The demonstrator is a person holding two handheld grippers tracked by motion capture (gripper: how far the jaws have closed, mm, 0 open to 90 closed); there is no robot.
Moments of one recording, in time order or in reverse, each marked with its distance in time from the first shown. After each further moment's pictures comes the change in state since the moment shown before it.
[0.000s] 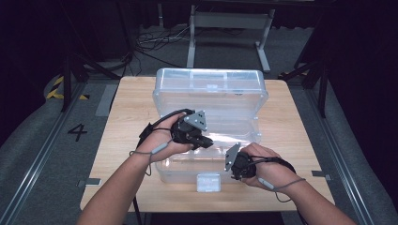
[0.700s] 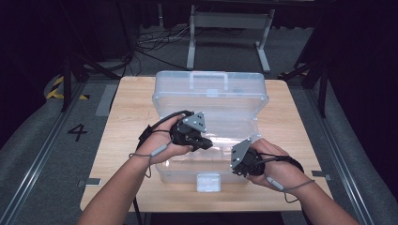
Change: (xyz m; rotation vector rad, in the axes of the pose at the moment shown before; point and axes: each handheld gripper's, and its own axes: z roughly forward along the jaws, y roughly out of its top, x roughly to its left) left arm -0.002 -0.003 0.001 -0.005 -0.001 -0.004; right arm 0.006 -0.002 -0.038 -0.109 -0.052 0.008
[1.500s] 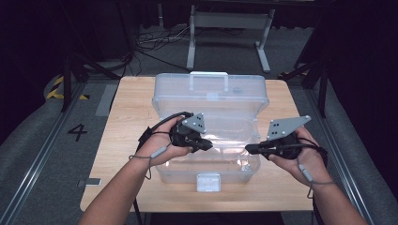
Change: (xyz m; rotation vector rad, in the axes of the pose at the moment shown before) left arm -0.002 -0.003 0.001 -0.016 0.001 -0.014; right arm -0.021 -0.045 -0.065 -0.441 -0.089 0.284
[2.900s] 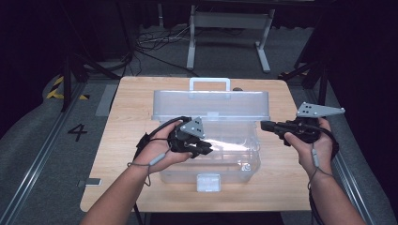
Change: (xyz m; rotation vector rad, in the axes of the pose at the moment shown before) left arm -0.015 -0.003 -0.006 -0.031 0.039 -0.037; right arm -0.044 -0.030 -0.020 -0.325 -0.142 0.323
